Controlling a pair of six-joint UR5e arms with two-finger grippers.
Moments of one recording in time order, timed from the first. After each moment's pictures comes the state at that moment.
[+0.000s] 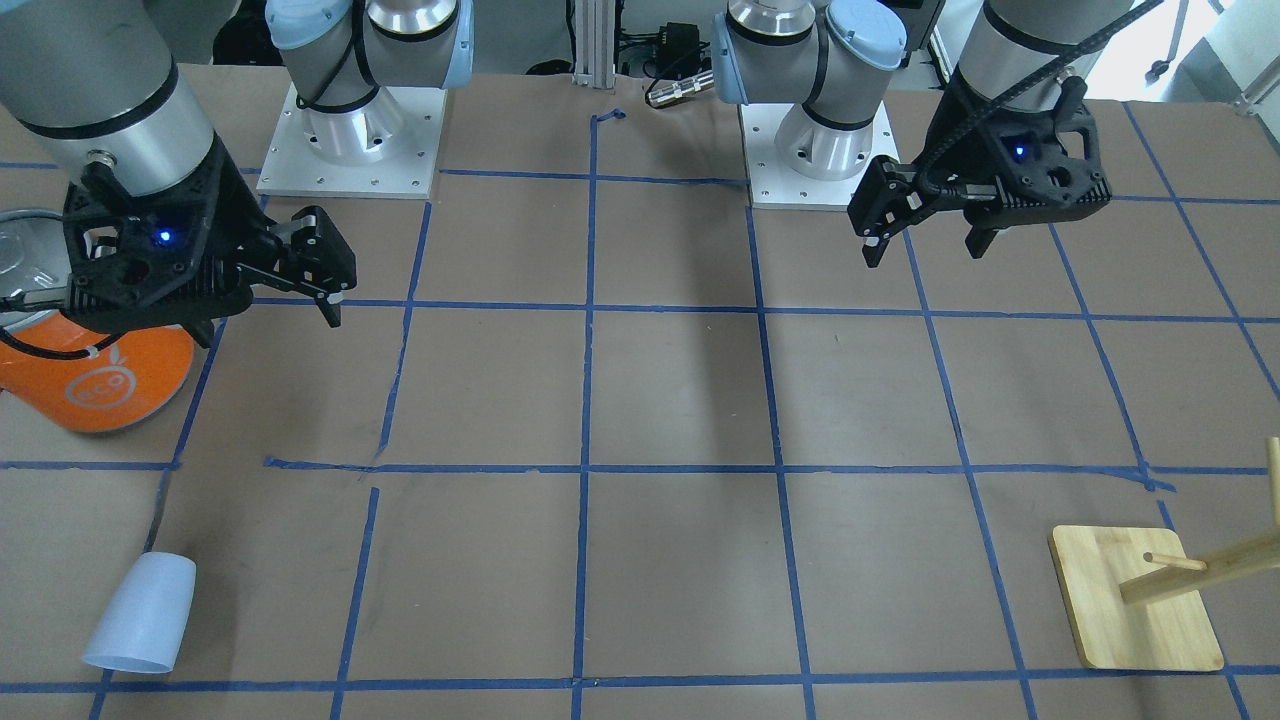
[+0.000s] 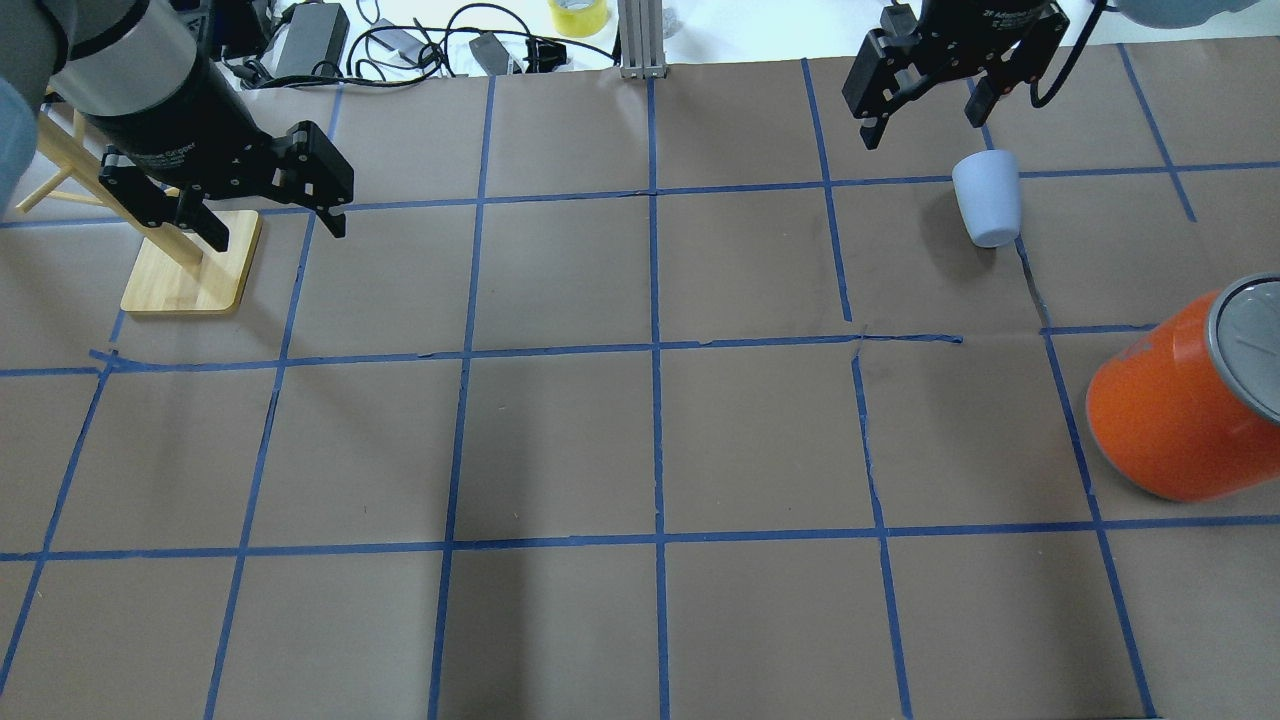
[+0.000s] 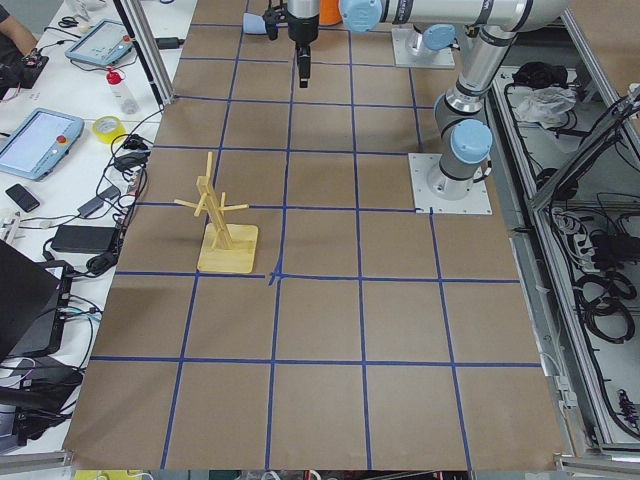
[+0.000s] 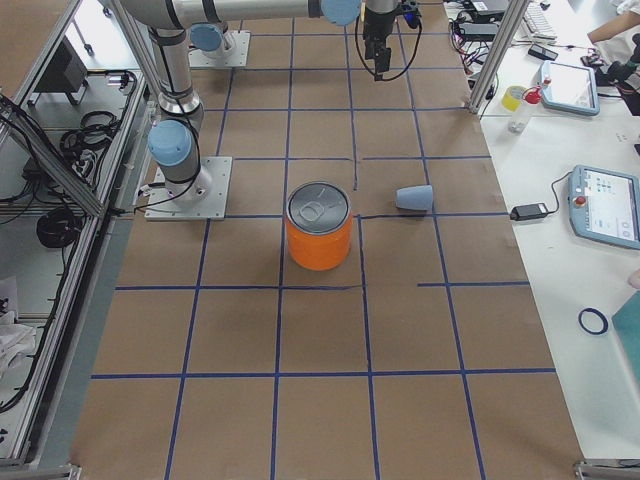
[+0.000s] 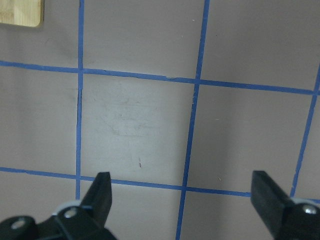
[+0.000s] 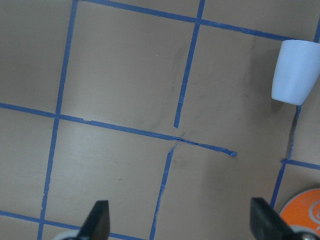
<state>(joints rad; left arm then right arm) -1.51 -1.53 -1.58 -1.56 1.62 -0.05 1.58 -1.40 1.34 -1.55 -1.55 -0.20</state>
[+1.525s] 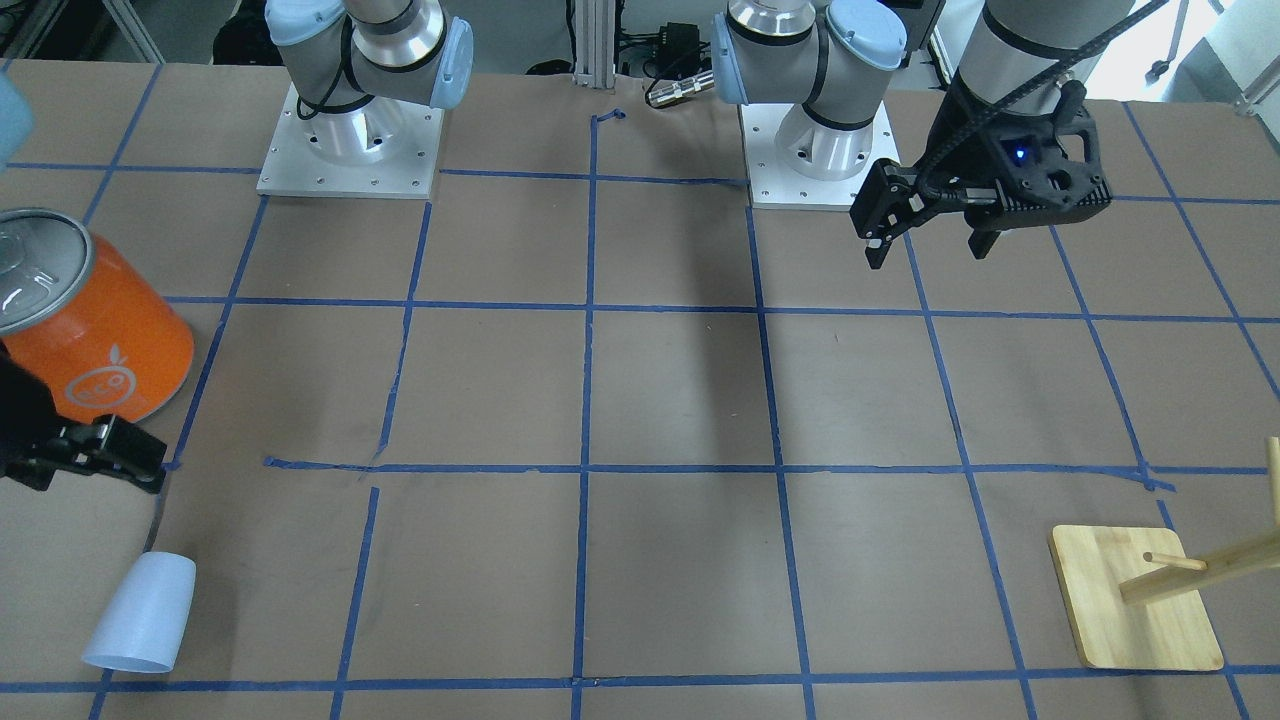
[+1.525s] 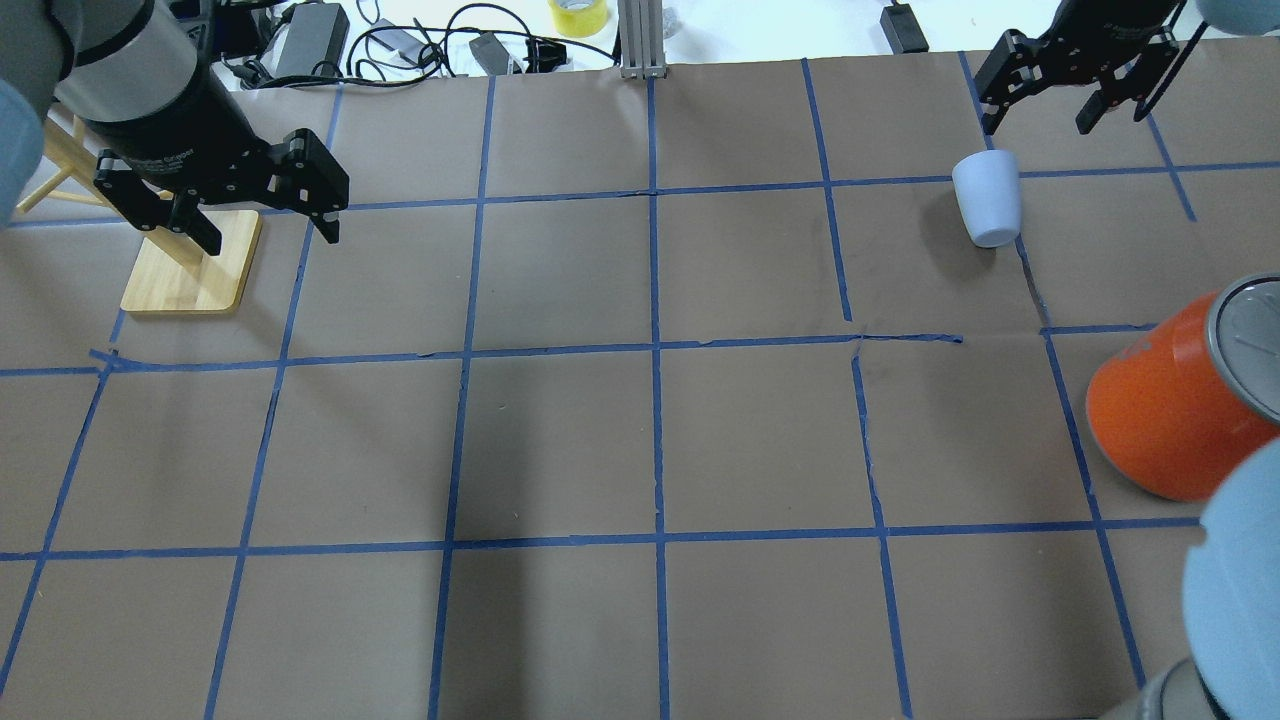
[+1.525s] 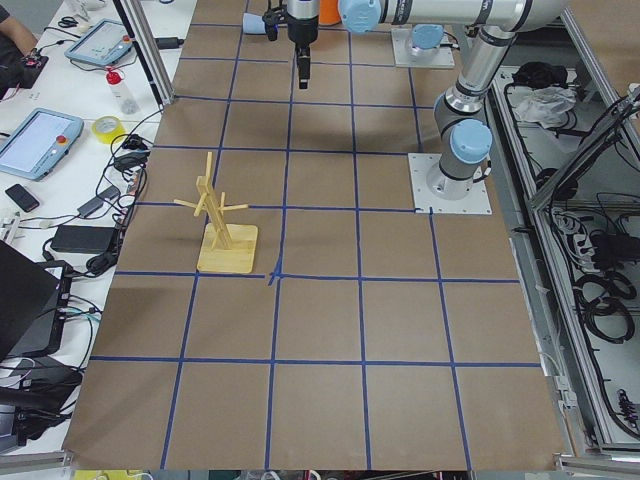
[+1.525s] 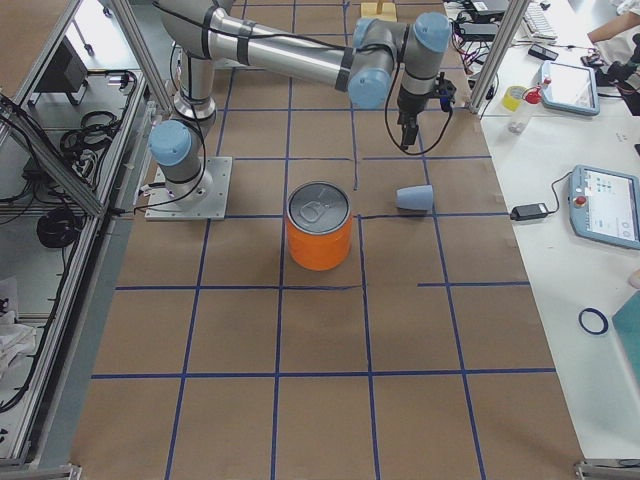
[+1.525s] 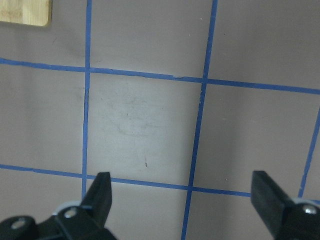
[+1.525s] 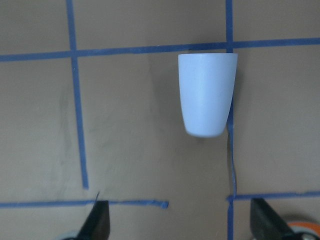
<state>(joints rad) -1.51 -1.53 -1.58 -1.56 1.63 -0.05 1.32 -1.15 1.34 -1.78 -1.54 -0.20</state>
